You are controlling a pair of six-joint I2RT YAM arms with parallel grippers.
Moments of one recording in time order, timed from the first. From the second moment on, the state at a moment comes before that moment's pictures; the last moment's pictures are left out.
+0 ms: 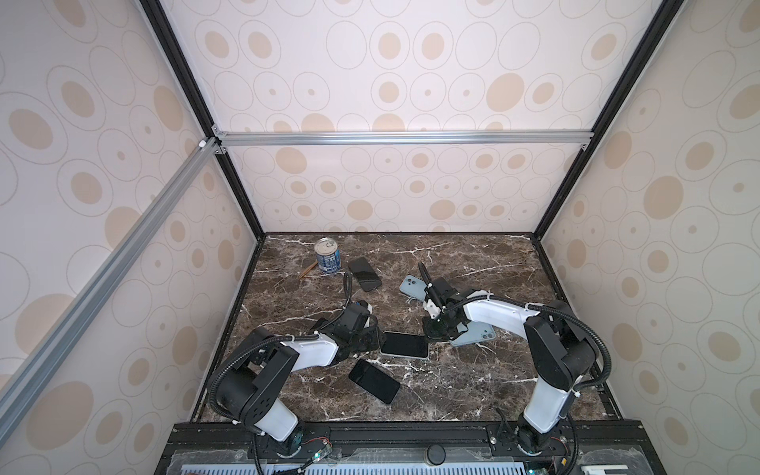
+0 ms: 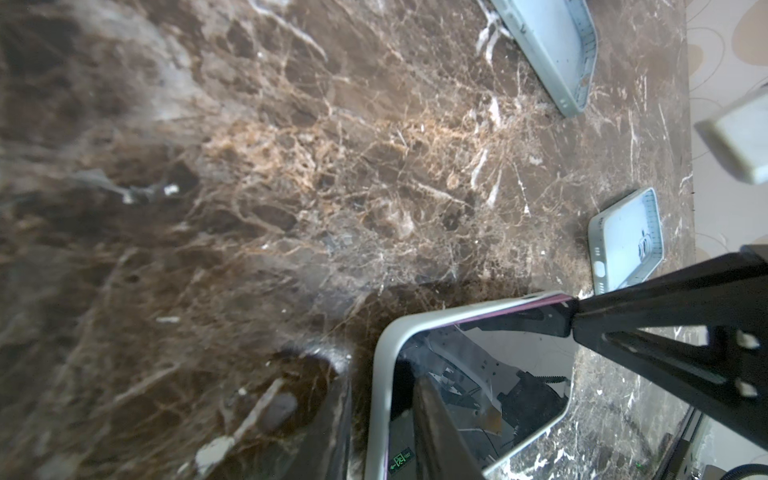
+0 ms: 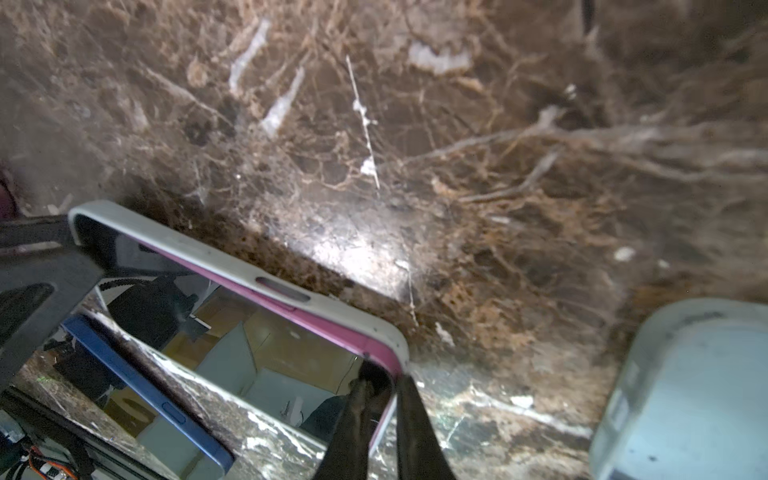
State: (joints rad) left arm -0.59 1.56 0.57 0.15 0.22 -0.71; right arm 0.59 1.81 1.13 -0.69 -0.24 0.45
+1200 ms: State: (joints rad) left arm -0.54 1.53 0.75 -0.05 0.18 -0.60; right arm 0.70 1.90 1.34 -0.88 0.01 0.31
